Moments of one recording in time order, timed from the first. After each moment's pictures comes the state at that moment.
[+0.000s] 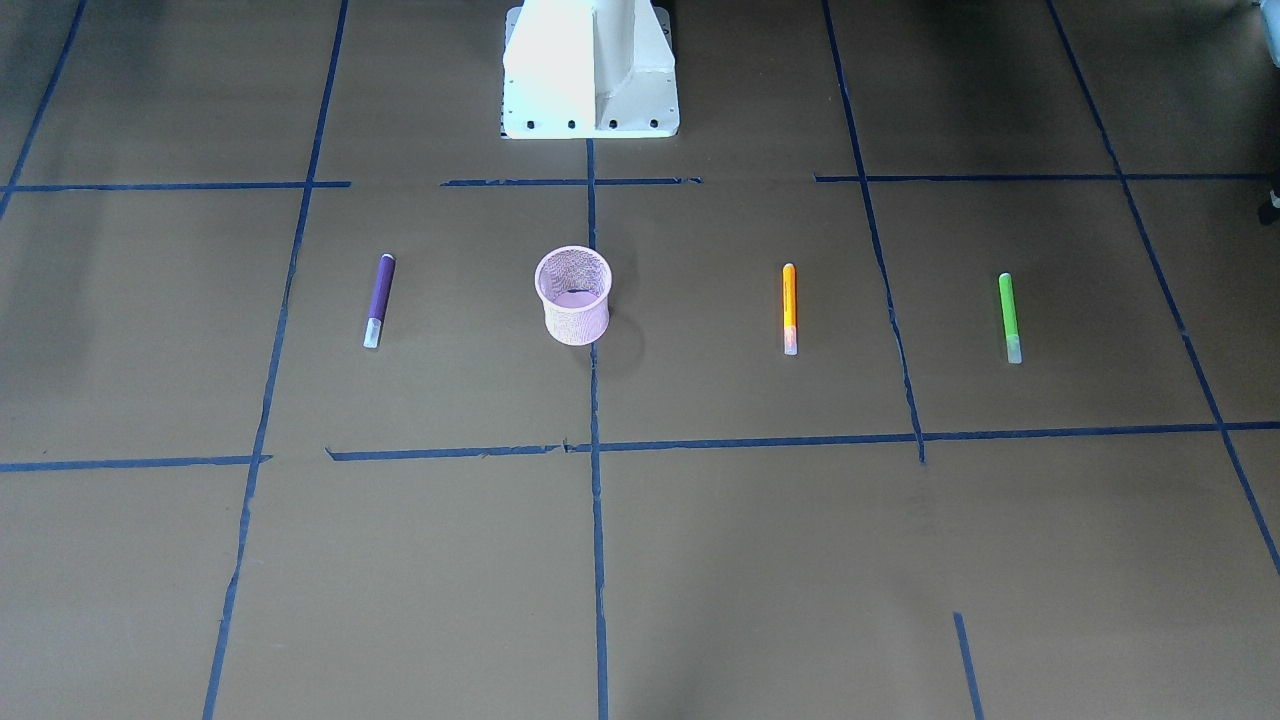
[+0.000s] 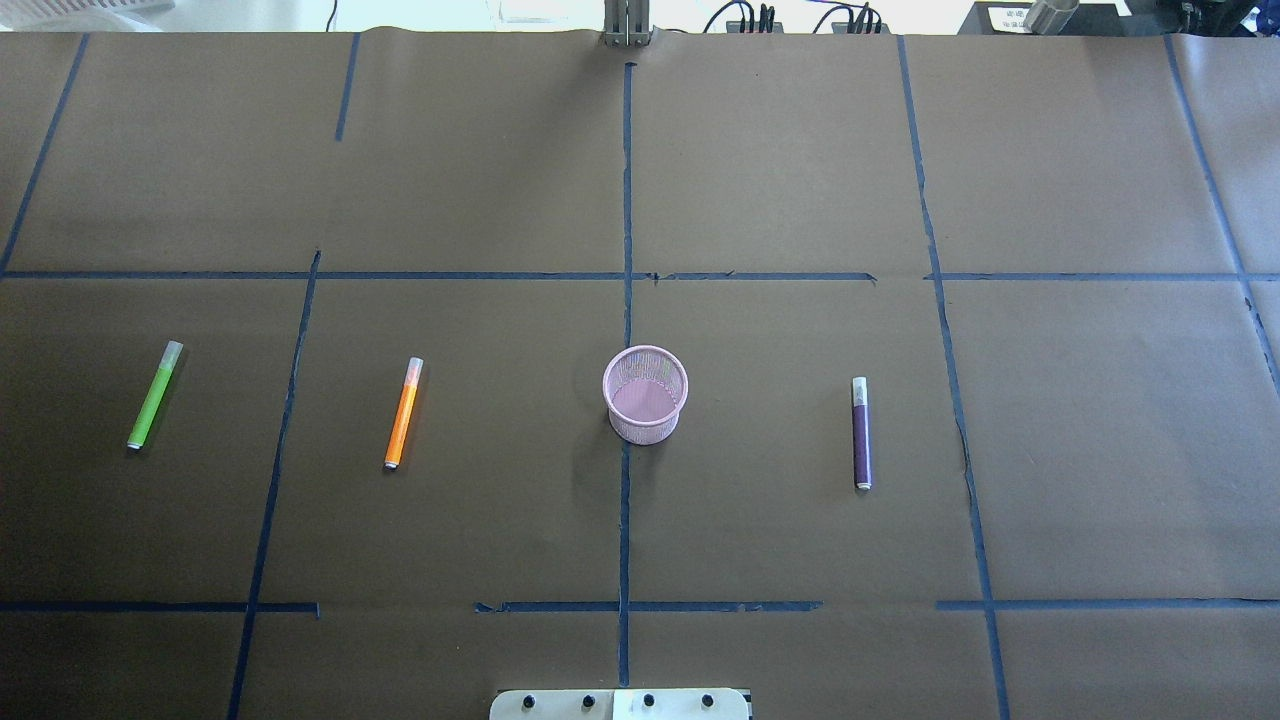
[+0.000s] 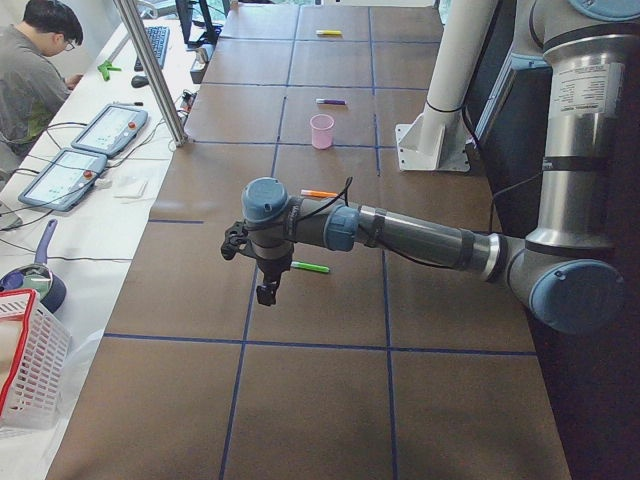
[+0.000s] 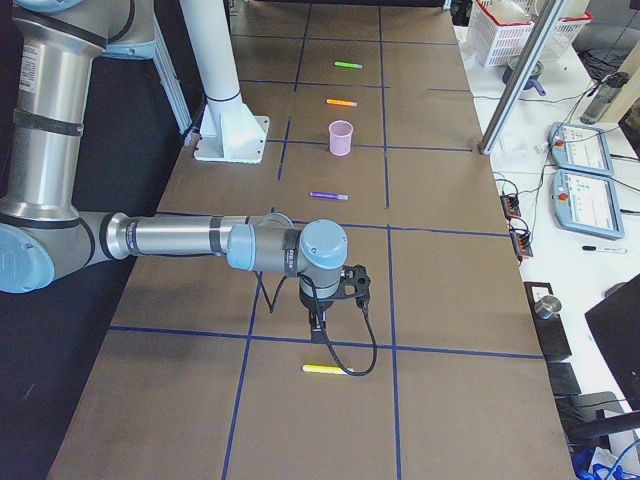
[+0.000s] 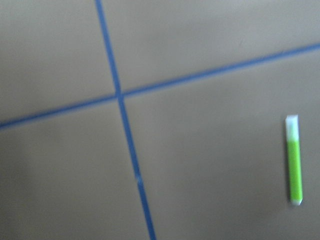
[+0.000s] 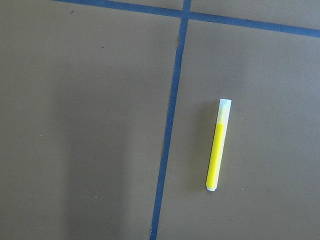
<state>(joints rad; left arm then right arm) -1.46 -1.60 -1.78 -1.52 -2.35 0.08 1.55 -1.80 1.86 -1.69 2.33 -0.16</state>
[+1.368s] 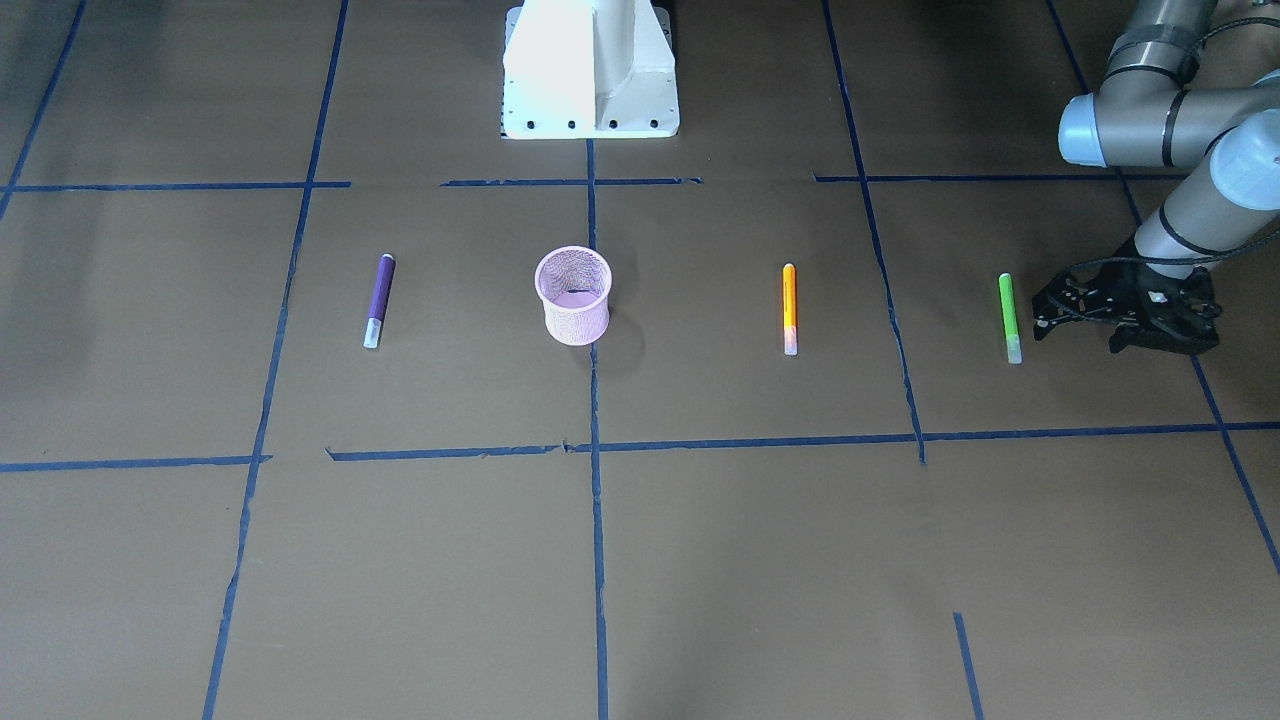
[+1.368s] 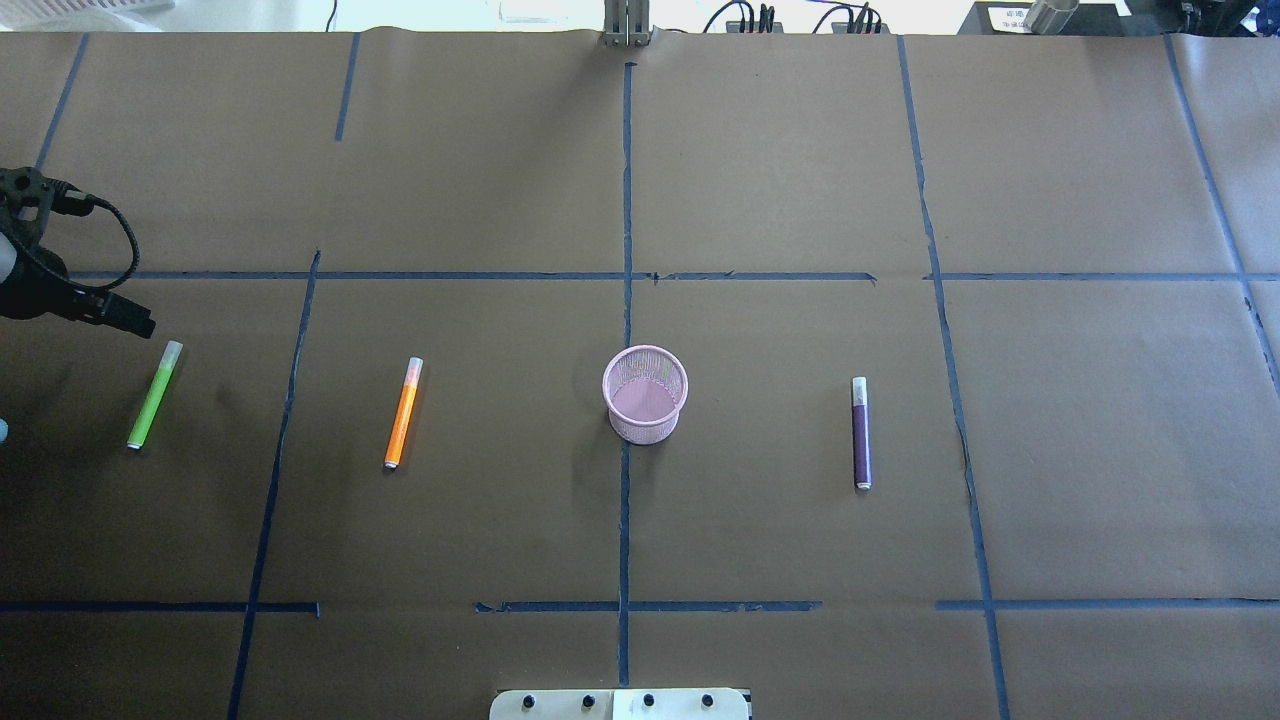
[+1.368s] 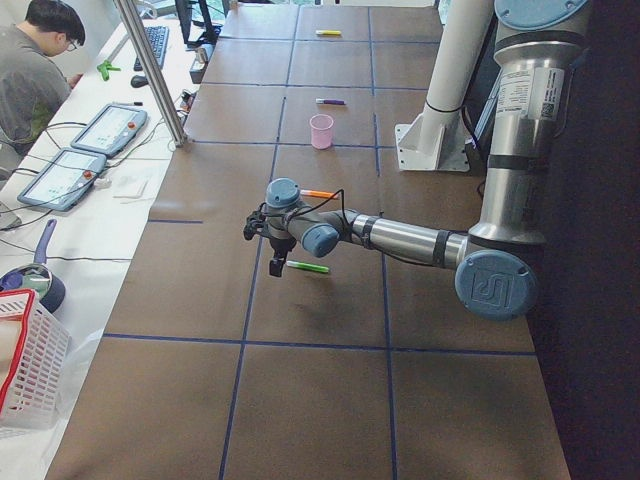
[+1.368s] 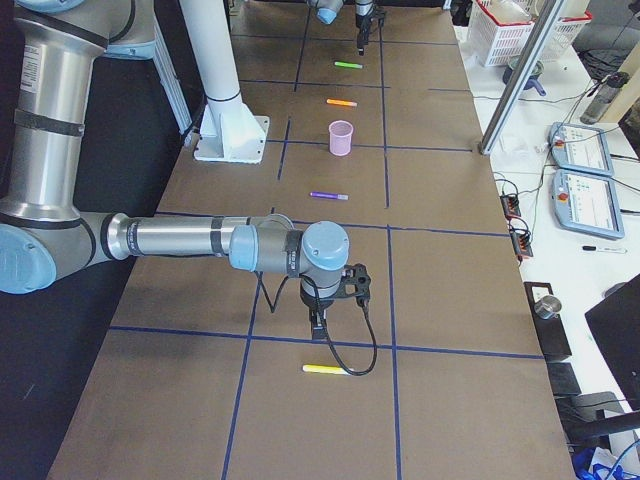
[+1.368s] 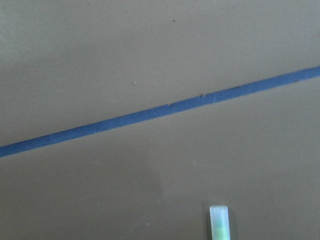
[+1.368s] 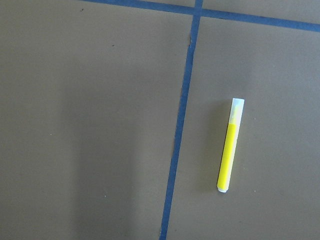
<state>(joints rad) -0.99 -1.62 -1.60 -2.11 -2.14 -0.60 1.54 -1.80 1.85 -1.69 2.36 -0.16</state>
